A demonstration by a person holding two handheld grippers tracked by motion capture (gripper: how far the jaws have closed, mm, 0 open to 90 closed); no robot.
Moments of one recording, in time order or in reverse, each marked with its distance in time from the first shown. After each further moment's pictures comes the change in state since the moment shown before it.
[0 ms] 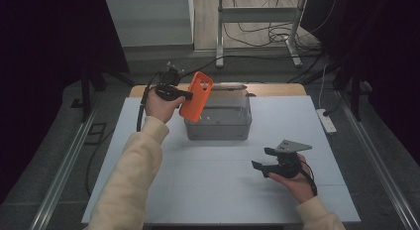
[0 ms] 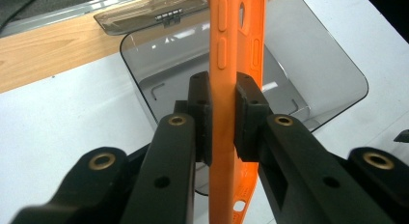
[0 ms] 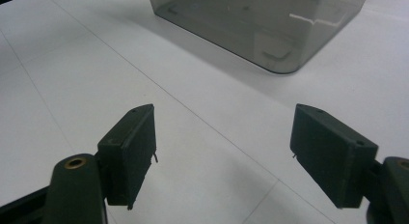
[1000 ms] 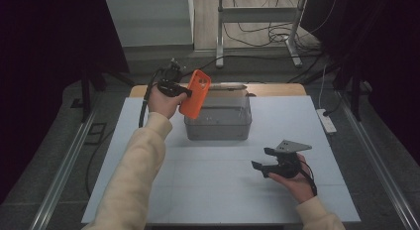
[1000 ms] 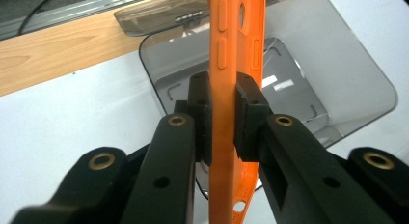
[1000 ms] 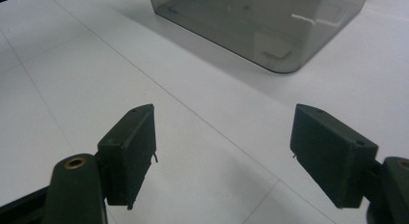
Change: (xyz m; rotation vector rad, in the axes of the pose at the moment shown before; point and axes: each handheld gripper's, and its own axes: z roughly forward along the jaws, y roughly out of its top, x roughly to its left) left arm -0.001 0.012 0.007 0.031 0.081 -0.031; right arm 0.000 0.000 0.000 0.011 -0.007 -0.005
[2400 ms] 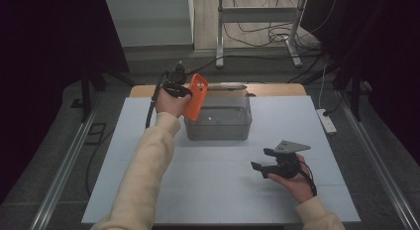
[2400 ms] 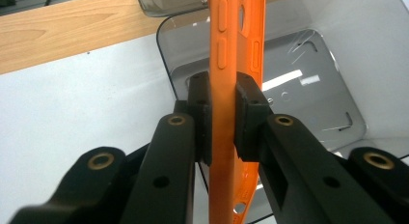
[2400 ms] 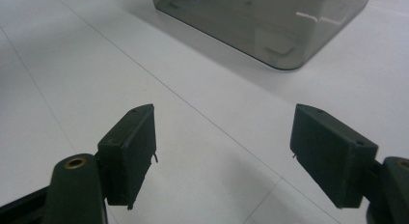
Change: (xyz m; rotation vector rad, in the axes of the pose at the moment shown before) left arm -0.002 0.003 0.027 0.063 0.102 -0.064; right arm 0.001 -0.001 0.002 0.008 0.006 0.000
